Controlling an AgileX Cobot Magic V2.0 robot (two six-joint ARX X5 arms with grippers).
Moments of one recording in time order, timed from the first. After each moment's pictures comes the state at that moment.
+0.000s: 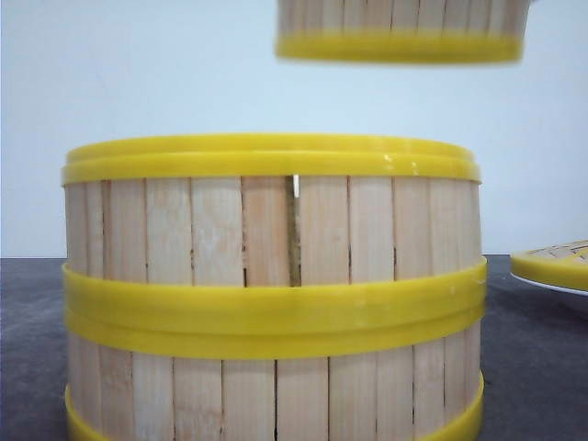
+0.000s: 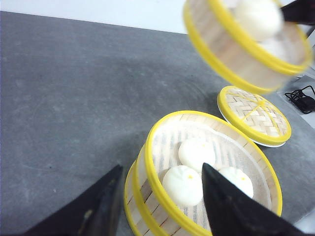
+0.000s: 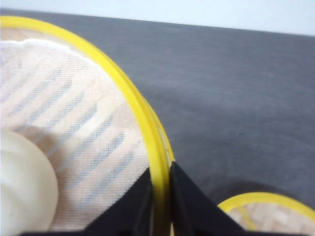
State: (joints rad) left arm -0.52 0.35 0.83 -0.82 0.10 -0.32; right arm 0.23 1.31 1.51 -0.81 -0.19 0.09
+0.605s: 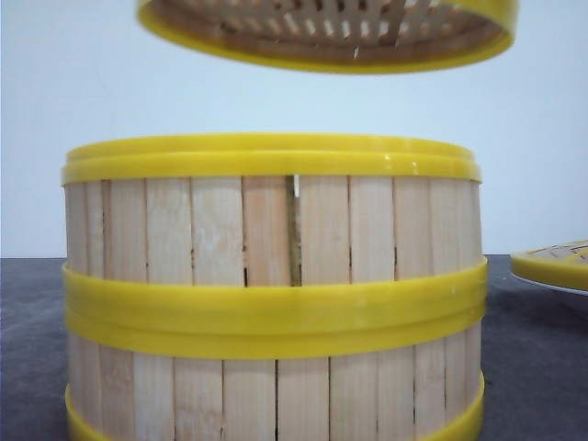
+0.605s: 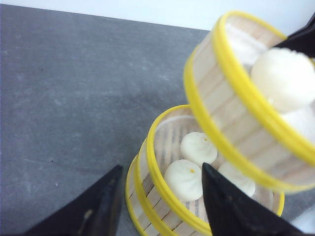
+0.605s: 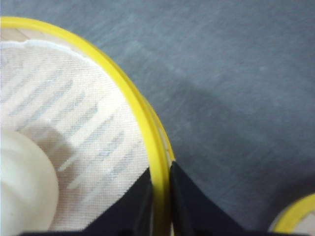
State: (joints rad) left arm -0.52 0.35 0.83 -0.83 0.10 -0.31; right arm 0.49 1.28 1.37 -0.85 -0.25 0.00
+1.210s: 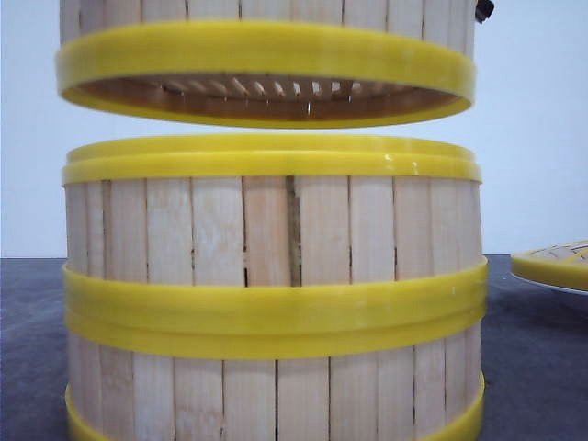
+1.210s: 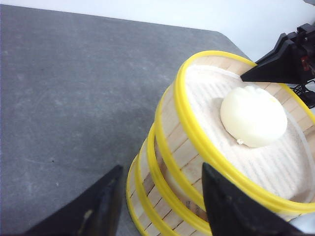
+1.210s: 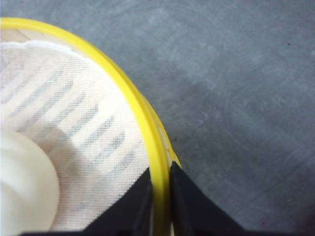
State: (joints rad) left arm -0.52 0.35 0.83 -0.84 0.10 -0.31; right arm 0.60 1.37 1.34 -0.80 -0.21 0.02
